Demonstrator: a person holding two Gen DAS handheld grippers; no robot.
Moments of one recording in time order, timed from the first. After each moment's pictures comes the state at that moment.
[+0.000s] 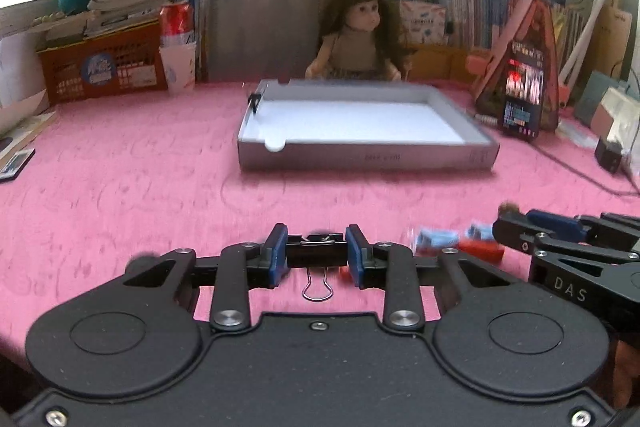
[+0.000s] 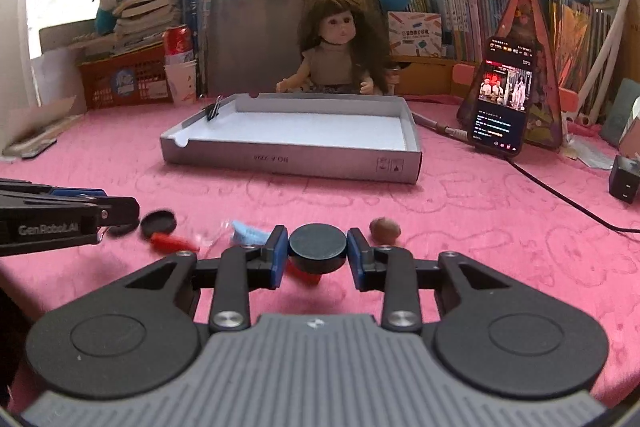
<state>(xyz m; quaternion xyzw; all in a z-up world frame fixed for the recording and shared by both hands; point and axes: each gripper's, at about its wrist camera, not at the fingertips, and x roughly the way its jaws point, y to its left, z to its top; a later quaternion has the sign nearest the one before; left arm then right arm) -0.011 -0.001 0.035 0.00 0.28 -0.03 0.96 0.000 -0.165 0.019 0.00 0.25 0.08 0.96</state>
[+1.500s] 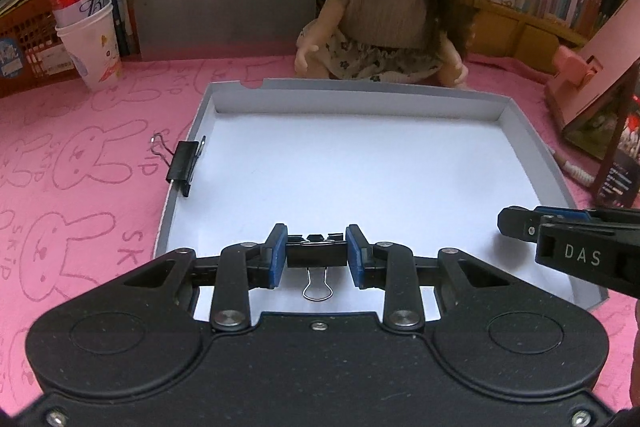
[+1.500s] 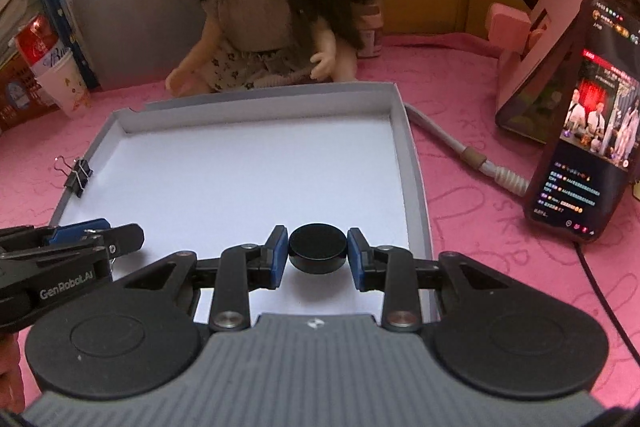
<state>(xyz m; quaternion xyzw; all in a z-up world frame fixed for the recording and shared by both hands) 0.283 -0.014 0.027 -0.01 0.44 -0.03 0.90 0.268 -0.178 0.028 0.04 0.45 0.04 0.89</state>
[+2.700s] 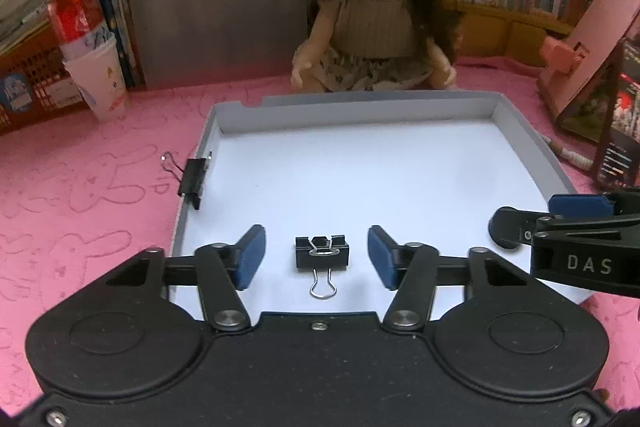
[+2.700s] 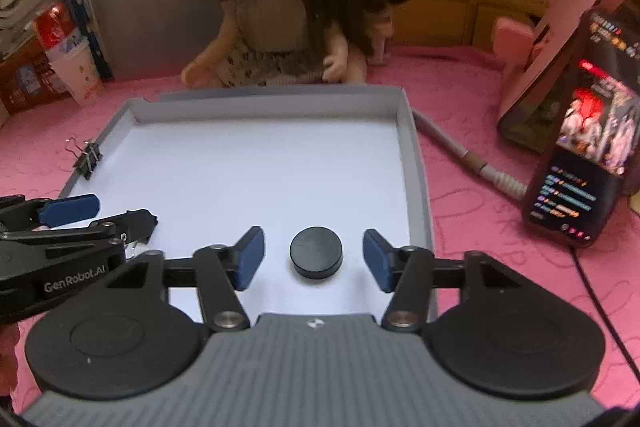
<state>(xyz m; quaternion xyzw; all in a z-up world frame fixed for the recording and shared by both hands) 0.261 -0.017 0.039 0.03 0.40 -0.03 0.92 0.248 -0.177 0.032 0.02 0.43 0.06 0.90</state>
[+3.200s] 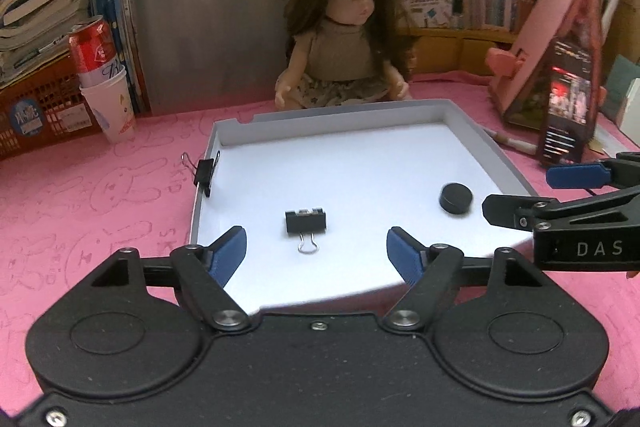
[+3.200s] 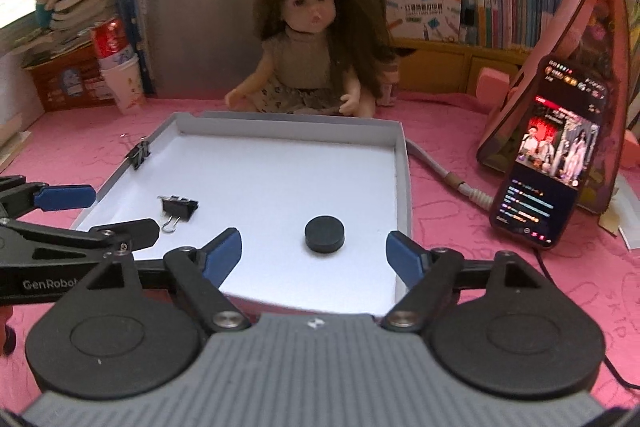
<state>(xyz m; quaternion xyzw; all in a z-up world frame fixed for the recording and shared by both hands) 0.181 -0.013 0.064 0.04 0.35 -0.07 0.93 0.181 -0.183 0.062 -0.01 0.36 0.09 0.93</state>
